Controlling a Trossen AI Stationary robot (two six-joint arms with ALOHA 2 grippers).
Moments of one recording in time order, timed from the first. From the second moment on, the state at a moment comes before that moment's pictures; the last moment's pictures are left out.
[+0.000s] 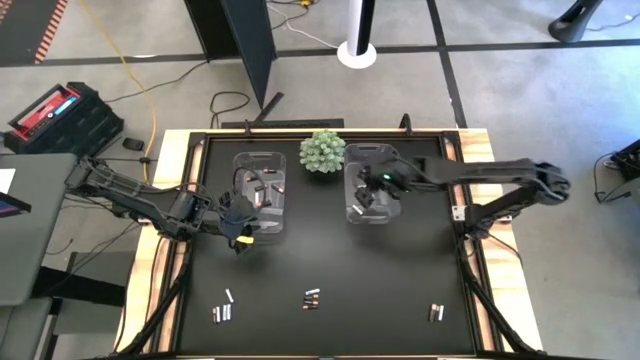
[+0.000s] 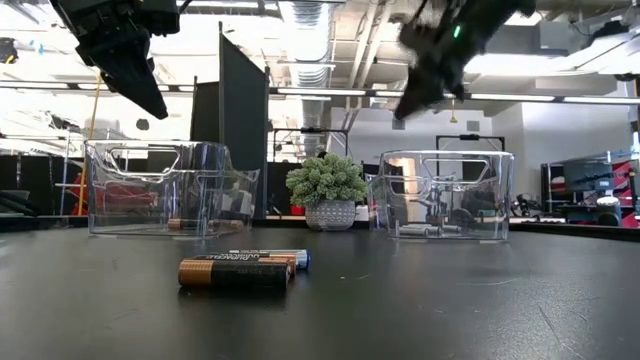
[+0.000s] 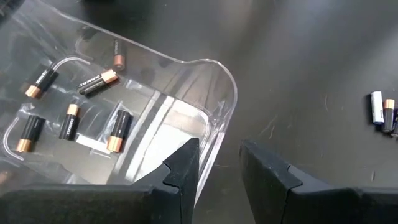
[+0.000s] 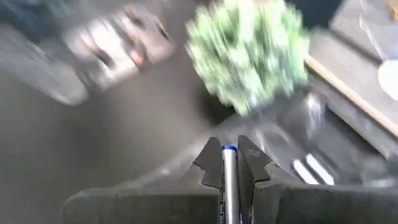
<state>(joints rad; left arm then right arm) -0.29 1.03 0.81 -0.74 -0.43 -0.59 -0.16 1.34 1.01 -0.45 0.34 0.33</state>
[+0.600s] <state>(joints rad) -0.29 1.03 0.81 -0.74 -0.46 -0.59 -0.40 1.73 1.01 -0.46 0.23 0.43</state>
